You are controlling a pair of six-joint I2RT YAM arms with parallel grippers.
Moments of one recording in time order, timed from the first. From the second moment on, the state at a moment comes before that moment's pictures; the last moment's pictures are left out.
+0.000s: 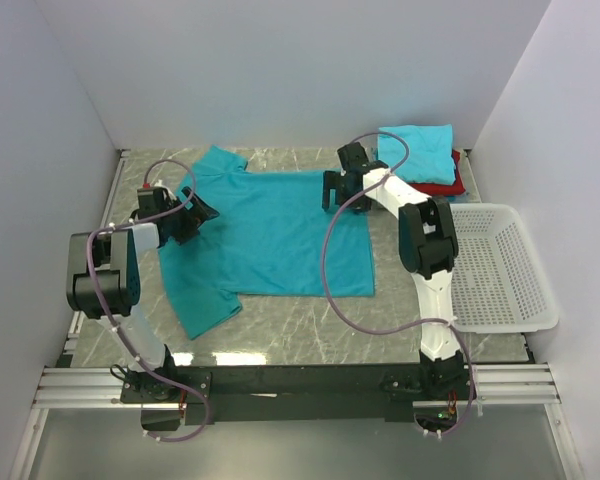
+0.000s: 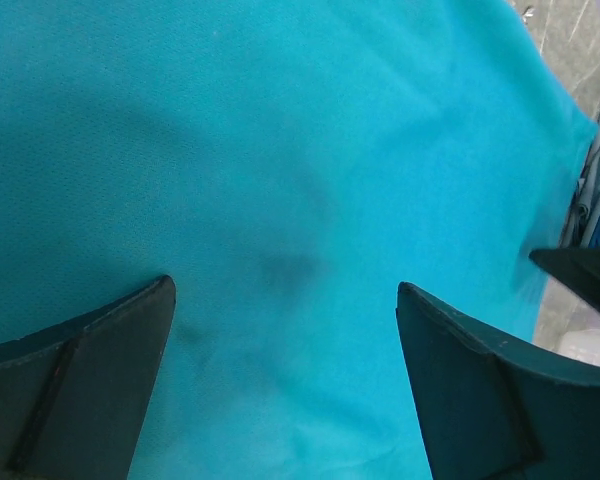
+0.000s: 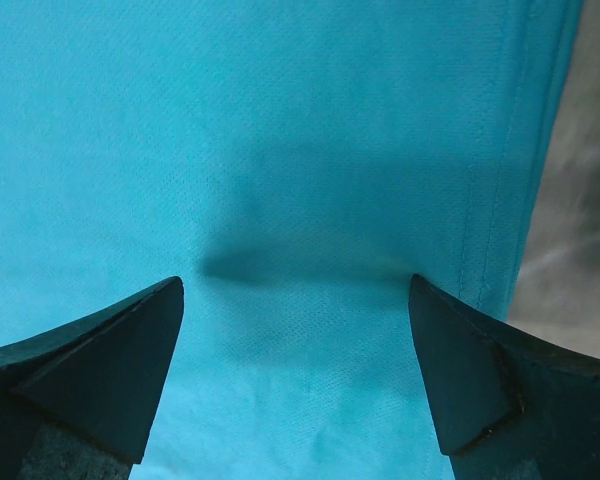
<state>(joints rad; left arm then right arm) 0.10 1.79 0.92 0.16 0.40 -0.65 0.33 2.27 1.82 -0.61 0.02 0.36</state>
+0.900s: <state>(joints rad) 0.05 0.70 0.68 -0.35 0.29 -0.77 0.41 1.14 1.04 -0.33 0.25 0.52</state>
